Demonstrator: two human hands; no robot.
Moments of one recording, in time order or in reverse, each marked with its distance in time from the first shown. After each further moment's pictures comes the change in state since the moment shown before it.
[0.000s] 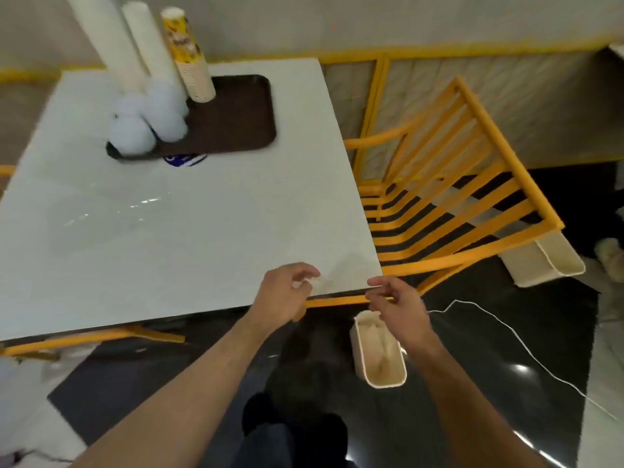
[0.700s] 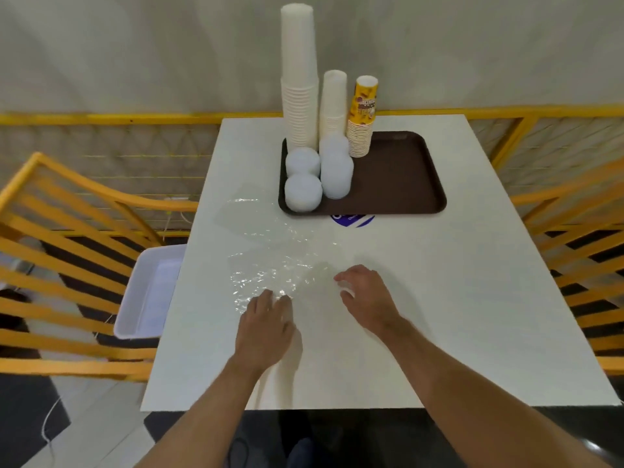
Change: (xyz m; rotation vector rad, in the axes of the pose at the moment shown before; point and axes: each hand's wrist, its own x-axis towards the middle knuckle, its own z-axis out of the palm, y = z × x) left_hand 0.022 -0.232 -0.327 0.726 0.245 -0.081; right_hand 0.099 -0.170 0.393 -0.722 -0.223 -0.521
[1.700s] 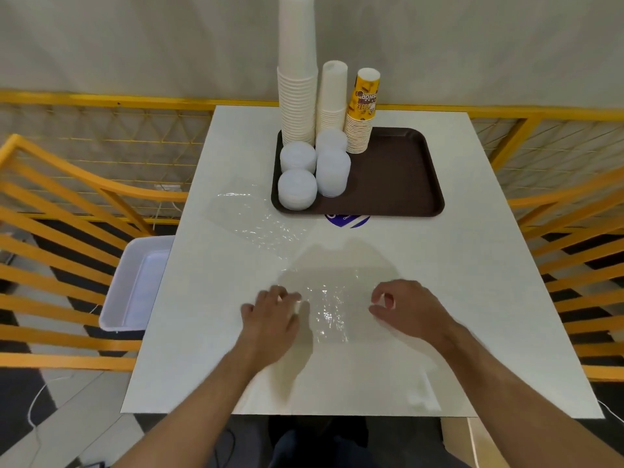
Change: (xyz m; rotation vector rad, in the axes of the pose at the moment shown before) left_hand 0.010 0.030 -0.015 -0.027 0.111 0.150; right_hand -0.017 0.038 -0.080 -0.147 -0.232 0.128
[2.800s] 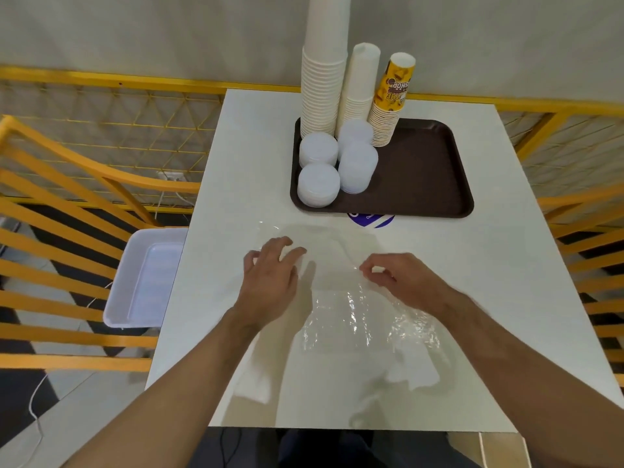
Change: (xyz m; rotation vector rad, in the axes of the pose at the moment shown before) left_hand 0.065 -0.060 -0.016 -0.073 0.159 0.058; right_hand 0.062 -0.048 -0.009 0.102 -0.020 -0.191
